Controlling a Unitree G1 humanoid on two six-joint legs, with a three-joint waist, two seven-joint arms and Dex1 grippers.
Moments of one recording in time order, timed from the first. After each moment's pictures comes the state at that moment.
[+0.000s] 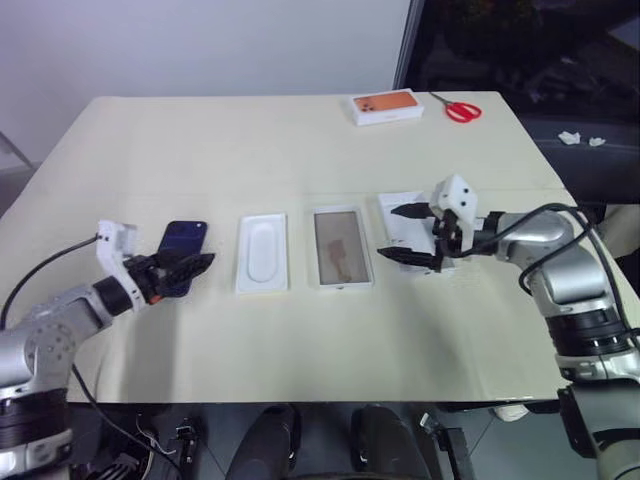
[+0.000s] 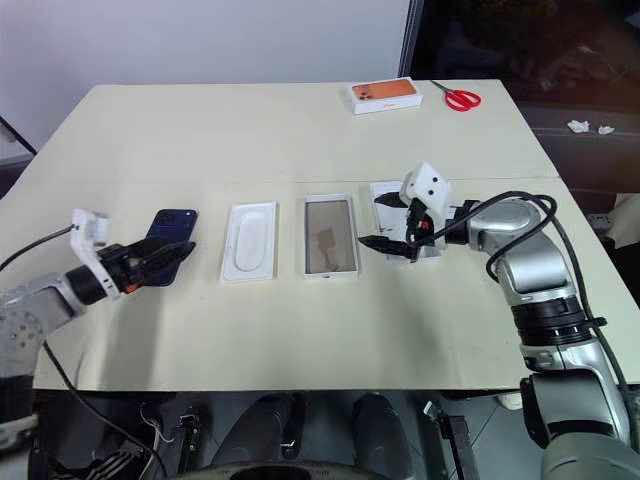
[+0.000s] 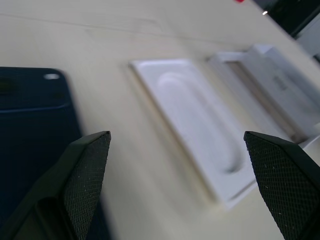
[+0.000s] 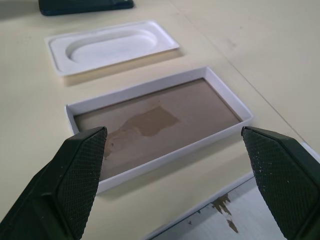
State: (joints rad) left arm -0.22 0.65 0.40 -0.08 -0.80 0.91 -0.70; right arm -0.60 -0.68 0.09 0.06 0.29 0.40 1.11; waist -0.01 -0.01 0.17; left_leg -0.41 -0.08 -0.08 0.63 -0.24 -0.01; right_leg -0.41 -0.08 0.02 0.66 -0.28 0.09
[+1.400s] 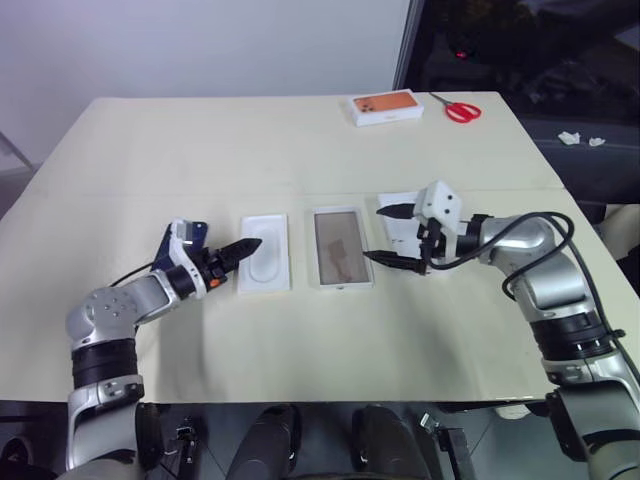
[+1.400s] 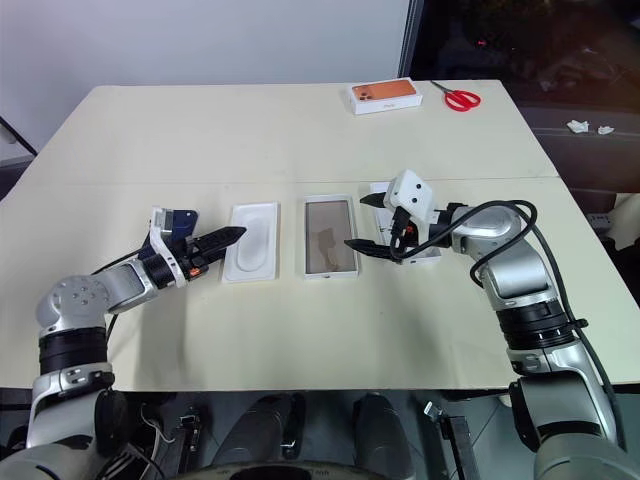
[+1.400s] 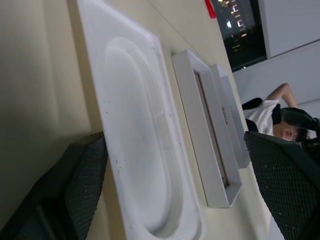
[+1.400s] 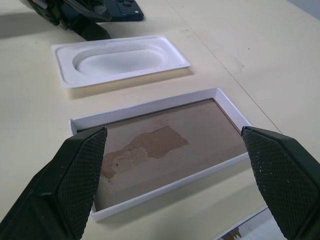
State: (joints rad) left arm -0.46 0.40 0.41 0.27 -0.90 1.18 -0.55; right arm -0.58 -0.65 0.11 0.04 0.26 0.33 1.06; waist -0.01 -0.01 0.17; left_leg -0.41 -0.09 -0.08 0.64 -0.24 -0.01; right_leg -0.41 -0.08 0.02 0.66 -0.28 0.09
